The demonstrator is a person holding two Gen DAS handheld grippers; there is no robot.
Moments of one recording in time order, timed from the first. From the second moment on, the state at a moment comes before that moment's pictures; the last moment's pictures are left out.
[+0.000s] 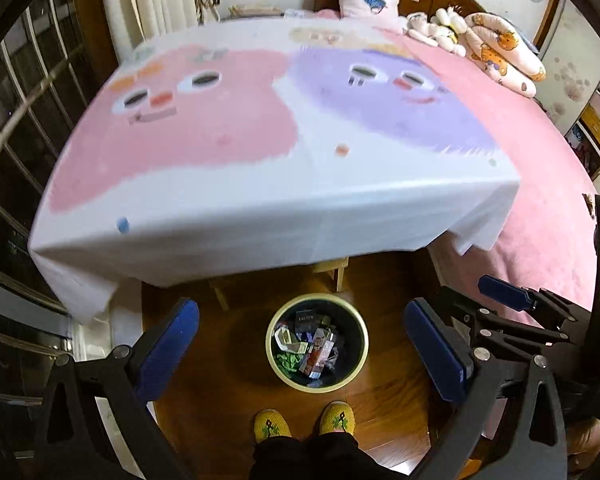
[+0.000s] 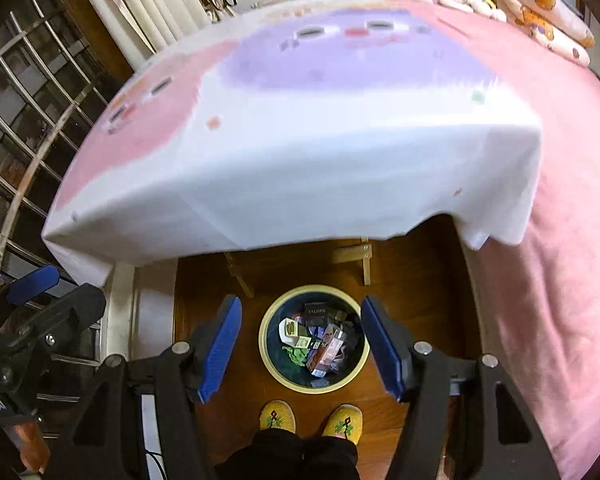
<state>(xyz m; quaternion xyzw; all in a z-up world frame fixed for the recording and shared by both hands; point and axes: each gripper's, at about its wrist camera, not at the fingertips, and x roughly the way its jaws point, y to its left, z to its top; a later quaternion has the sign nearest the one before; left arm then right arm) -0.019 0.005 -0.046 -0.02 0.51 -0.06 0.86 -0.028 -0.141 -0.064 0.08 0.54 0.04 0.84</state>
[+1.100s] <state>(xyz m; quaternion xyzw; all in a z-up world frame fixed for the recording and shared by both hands) -0.037 0.007 0.058 -0.01 0.47 0.00 0.88 -0.037 -0.146 0.070 0.07 0.48 0.04 0.88</state>
